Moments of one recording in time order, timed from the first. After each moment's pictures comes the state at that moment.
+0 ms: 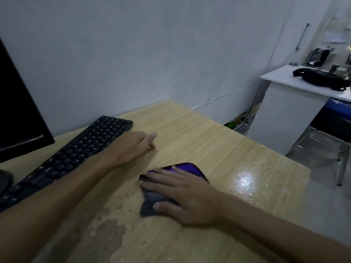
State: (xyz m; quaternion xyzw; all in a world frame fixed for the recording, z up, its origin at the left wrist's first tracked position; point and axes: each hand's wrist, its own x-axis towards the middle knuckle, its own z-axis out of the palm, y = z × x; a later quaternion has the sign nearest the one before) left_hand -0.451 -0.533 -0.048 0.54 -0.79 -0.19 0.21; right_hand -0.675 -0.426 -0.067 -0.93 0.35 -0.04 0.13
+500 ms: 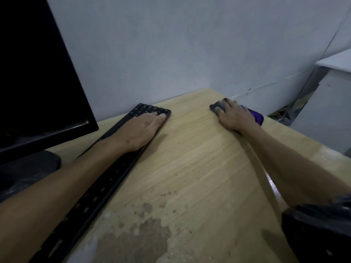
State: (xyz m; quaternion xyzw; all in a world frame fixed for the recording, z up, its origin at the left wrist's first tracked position) left_hand -0.380 -0.542 -0.051 0.62 -0.74 -0.19 0.19; right_hand -0.685 -0.677 -0.083 -0.73 0.68 -0.09 0.07
